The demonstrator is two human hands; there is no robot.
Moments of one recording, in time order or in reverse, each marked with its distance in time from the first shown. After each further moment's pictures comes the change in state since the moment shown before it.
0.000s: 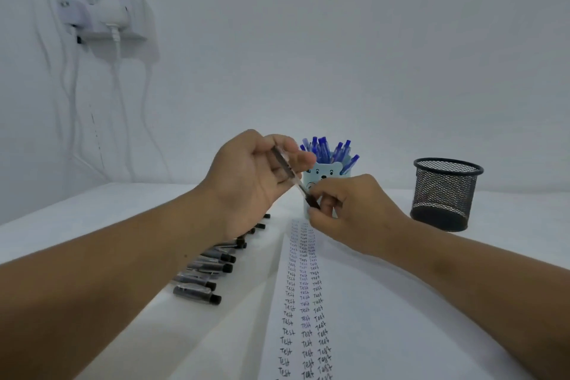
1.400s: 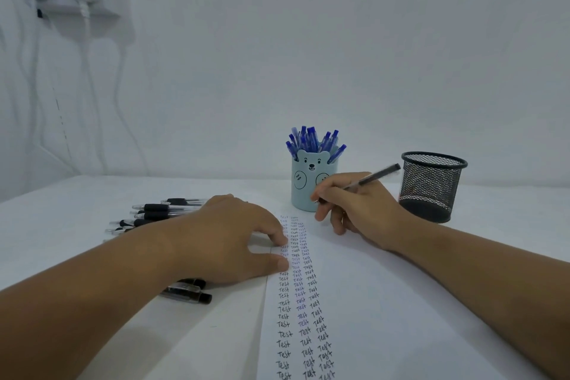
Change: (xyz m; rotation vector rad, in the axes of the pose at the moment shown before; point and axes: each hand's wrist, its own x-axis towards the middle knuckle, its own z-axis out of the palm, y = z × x) left_hand -0.020 -0.036 -0.053 1.589 -0.362 0.088; right_hand -0.005 0.014 0.001 0.681 -0.009 0.569
